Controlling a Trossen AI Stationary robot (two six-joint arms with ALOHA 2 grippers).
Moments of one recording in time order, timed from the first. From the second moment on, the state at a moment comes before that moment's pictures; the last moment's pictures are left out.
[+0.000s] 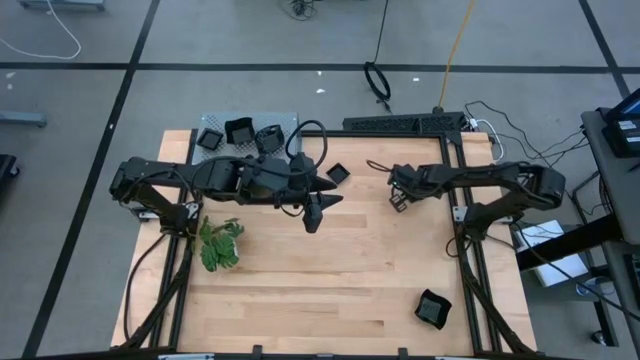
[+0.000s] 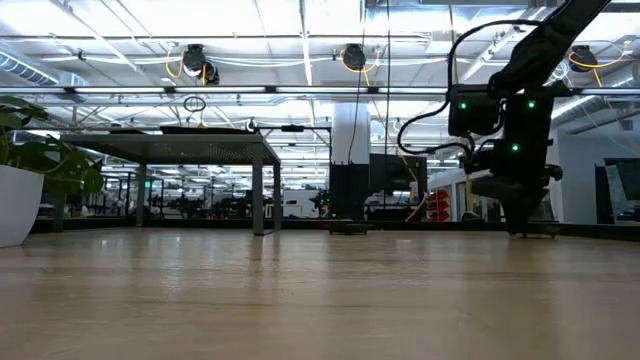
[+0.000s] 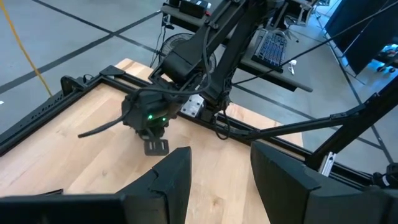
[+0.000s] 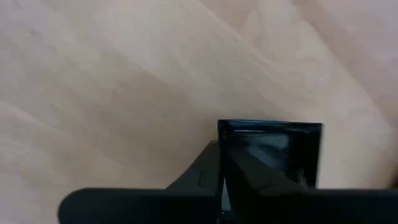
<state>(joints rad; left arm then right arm) -0.13 1.57 1.69 -0.47 -0.26 -0.42 -0.43 1.38 0.59 -0.62 0.31 0.51</state>
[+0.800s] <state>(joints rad) -0.12 1.57 1.69 -0.47 -0.26 -0.46 -0.04 1.56 0.61 0.49 -0.15 0.15</state>
